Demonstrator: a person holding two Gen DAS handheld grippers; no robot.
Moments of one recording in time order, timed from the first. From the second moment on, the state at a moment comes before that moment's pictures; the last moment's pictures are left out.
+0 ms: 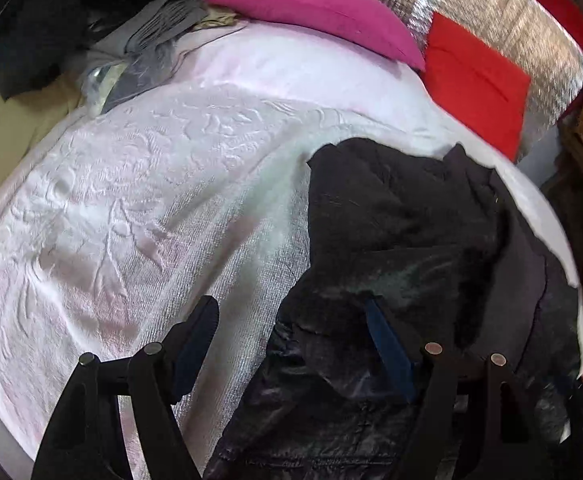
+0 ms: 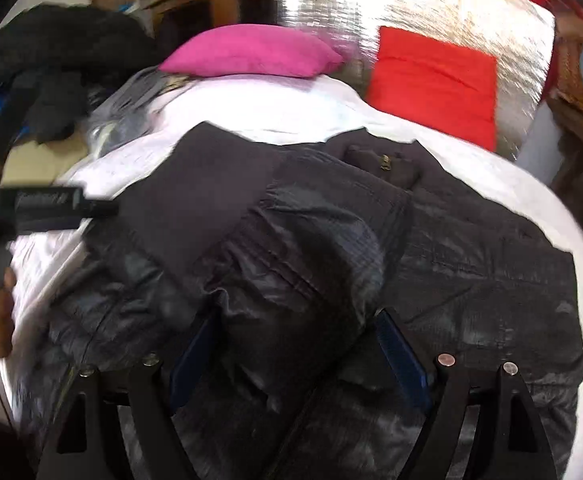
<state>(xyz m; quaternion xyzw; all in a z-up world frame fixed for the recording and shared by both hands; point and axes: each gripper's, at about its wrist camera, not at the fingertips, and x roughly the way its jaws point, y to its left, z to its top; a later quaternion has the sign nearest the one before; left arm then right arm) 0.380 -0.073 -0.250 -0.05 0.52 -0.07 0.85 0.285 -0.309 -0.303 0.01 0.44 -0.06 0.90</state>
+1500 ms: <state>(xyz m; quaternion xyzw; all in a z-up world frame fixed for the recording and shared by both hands) 0.379 -0.091 -0.253 0.00 0.52 -0.11 0.85 0.293 -0.393 -0.272 0.07 0.41 -0.09 0.90</state>
